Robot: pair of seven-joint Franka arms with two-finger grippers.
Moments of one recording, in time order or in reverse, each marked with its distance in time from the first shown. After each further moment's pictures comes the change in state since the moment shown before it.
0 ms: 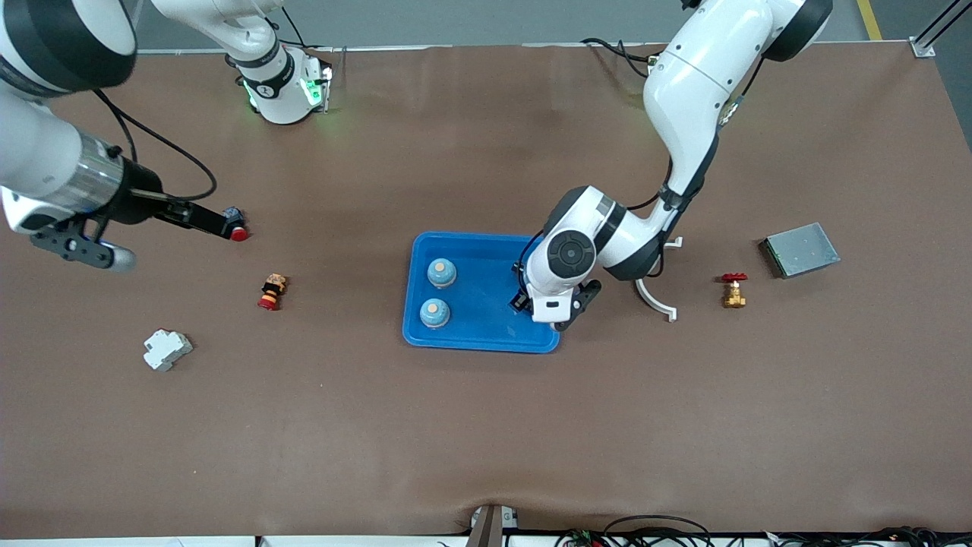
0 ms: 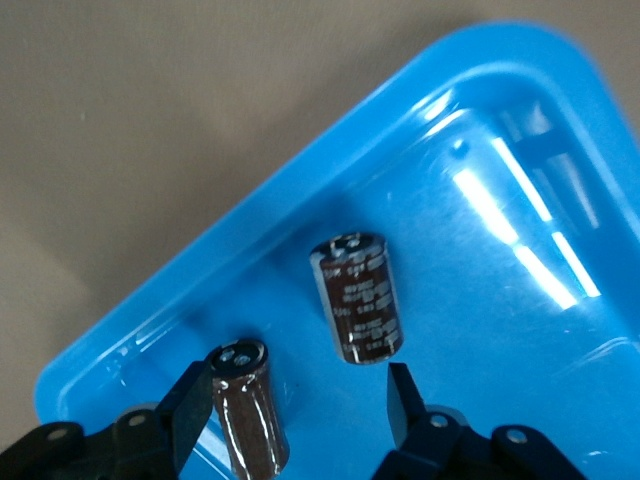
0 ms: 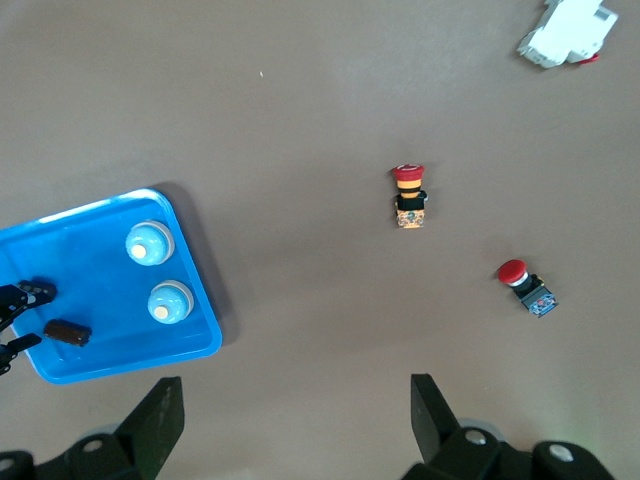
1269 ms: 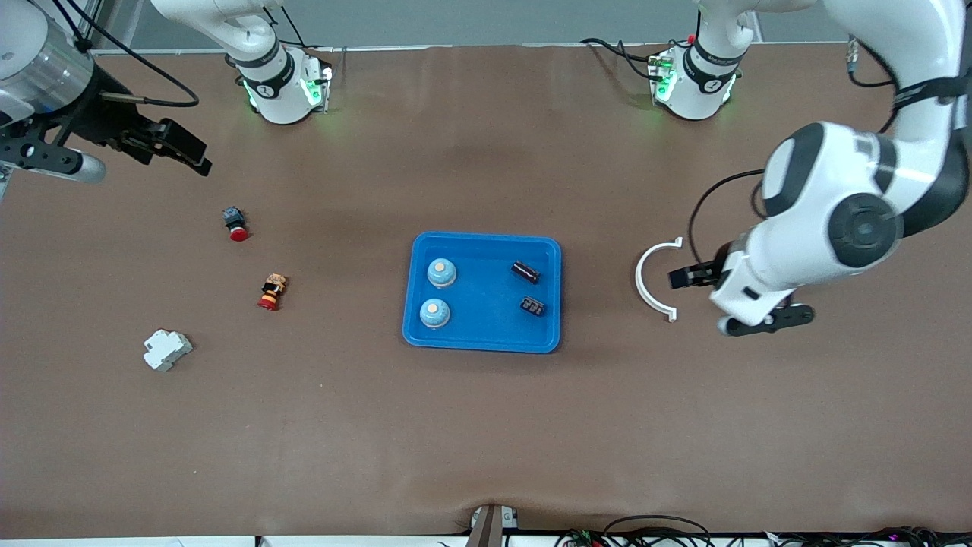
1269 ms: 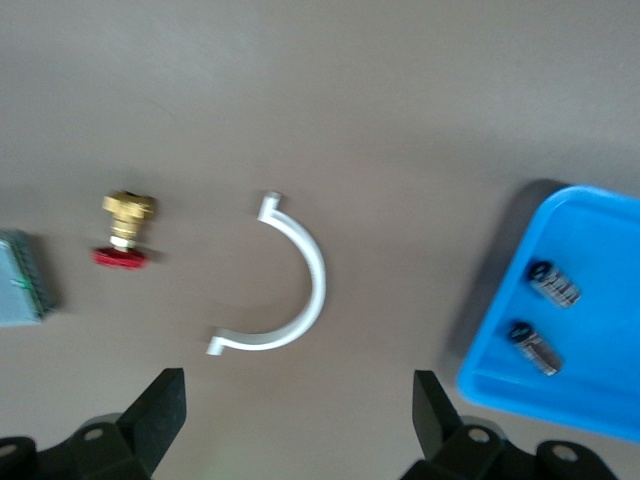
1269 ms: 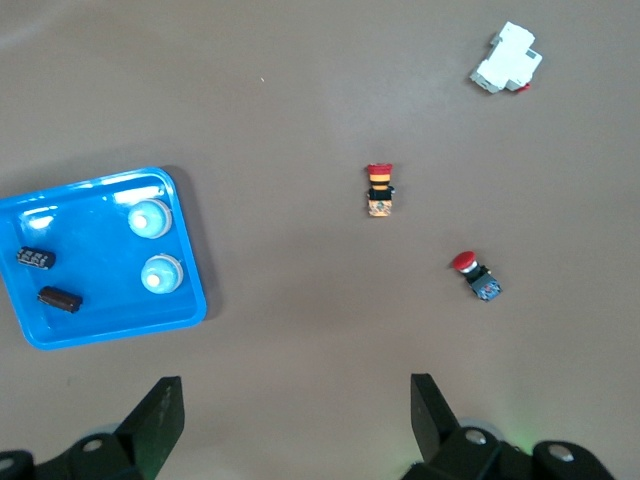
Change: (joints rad) left arm 0.357 -0.381 -0.001 0.015 0.042 -0.481 0.893; right arm 0.030 -0.208 0.014 -0.031 -0.074 -0.075 0.001
